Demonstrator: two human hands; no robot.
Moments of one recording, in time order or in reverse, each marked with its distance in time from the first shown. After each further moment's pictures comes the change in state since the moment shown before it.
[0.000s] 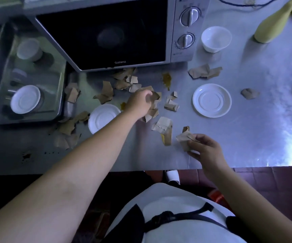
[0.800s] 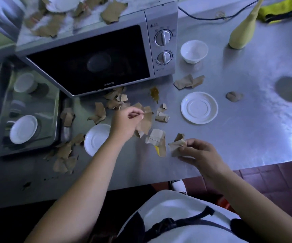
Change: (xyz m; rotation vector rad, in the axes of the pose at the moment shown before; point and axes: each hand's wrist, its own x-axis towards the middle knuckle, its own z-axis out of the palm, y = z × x) left_hand -0.057 0.033 -0.035 -0.398 0.102 0.016; right_hand -0.007 -0.016 -0.012 0.062 -0.247 -0.060
